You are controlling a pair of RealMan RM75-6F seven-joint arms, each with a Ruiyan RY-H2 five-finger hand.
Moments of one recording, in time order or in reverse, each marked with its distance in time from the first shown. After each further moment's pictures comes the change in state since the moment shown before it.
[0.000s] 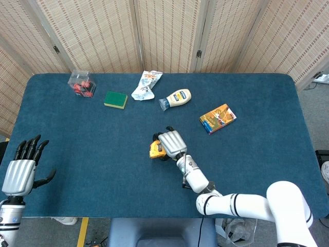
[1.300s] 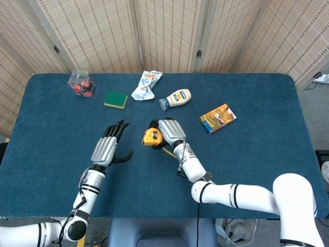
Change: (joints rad) left arm -0.445 -0.468 -0.196 -0.003 -0.476 -0.233 0.191; right arm 0.101 0.069 0.128 -0.056 0.270 -0.027 0.090
